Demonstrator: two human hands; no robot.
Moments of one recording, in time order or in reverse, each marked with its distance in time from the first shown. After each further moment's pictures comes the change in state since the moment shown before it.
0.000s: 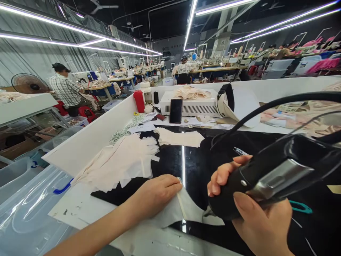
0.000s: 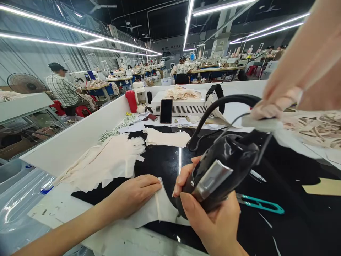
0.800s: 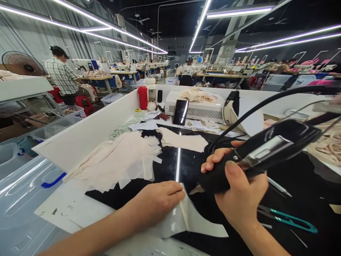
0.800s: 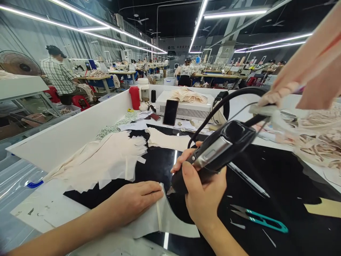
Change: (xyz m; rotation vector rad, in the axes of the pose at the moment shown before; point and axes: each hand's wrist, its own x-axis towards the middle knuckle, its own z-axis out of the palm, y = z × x) left_hand -0.002 0.008 0.006 -0.043 0.046 -0.007; right_hand 0.039 0.025 0.029 0.012 0.181 -0.034
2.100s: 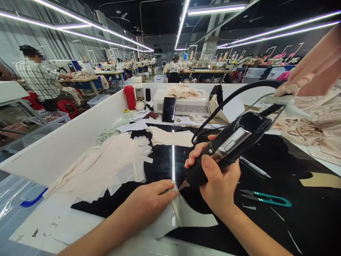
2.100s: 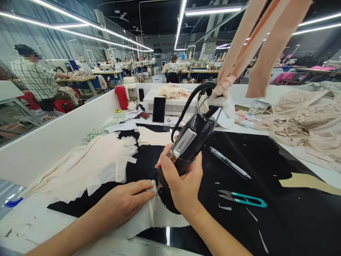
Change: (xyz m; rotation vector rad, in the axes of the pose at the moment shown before) left_hand 0.000 -0.004 -0.006 -0.008 0.029 0.037; right_hand -0.006 0.012 0.003 0.015 -0.045 -0.019
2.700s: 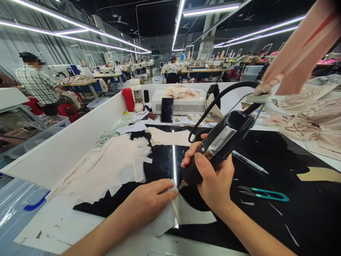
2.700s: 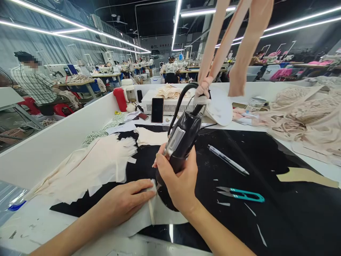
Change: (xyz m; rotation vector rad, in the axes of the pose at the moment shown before) left_hand 0.003 0.000 -0.009 0.037 0.060 0.031; right_hand -0.002 0.001 0.002 -0.029 0.007 0.007
